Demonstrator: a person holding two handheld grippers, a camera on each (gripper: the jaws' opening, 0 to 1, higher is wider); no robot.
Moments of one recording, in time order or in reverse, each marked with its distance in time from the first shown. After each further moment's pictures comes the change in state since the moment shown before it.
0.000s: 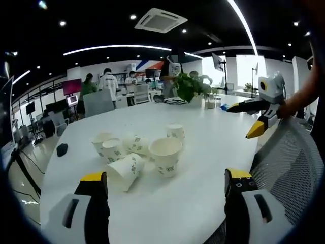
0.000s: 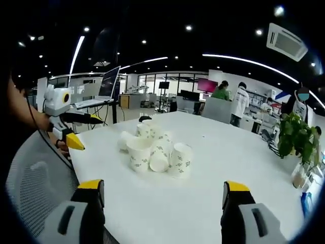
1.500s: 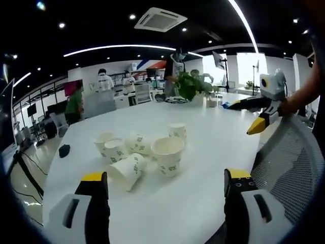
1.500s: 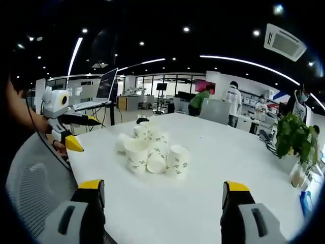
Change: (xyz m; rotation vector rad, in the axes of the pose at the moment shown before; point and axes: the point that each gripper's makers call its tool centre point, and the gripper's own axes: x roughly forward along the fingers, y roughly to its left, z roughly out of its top) left arm 0.000 0.003 0.002 0.014 0.003 0.019; right arm -0.002 -0.006 0.002 0.008 -0.014 -0.019
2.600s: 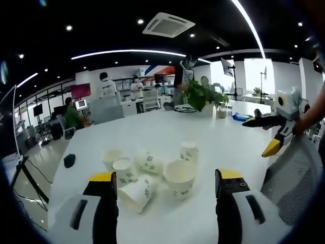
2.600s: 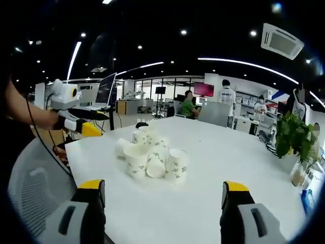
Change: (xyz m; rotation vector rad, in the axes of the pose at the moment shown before) left arm 0.026 0.031 0.041 -0.014 -0.050 0.061; right arm -0.001 -0.002 0.008 0.021 -0.034 -0.003
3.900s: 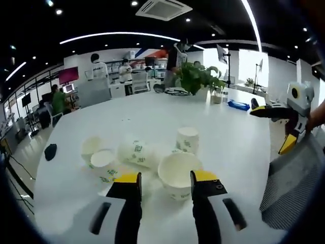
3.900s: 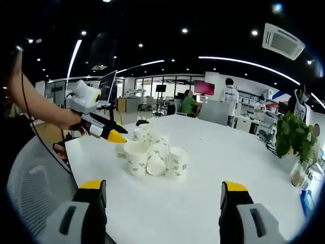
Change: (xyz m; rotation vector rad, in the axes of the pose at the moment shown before) left arm 0.063 0.000 -0.036 -0.060 0.159 -0.096; right arm 0.000 0.000 -0.004 -0.007 0.020 0.000
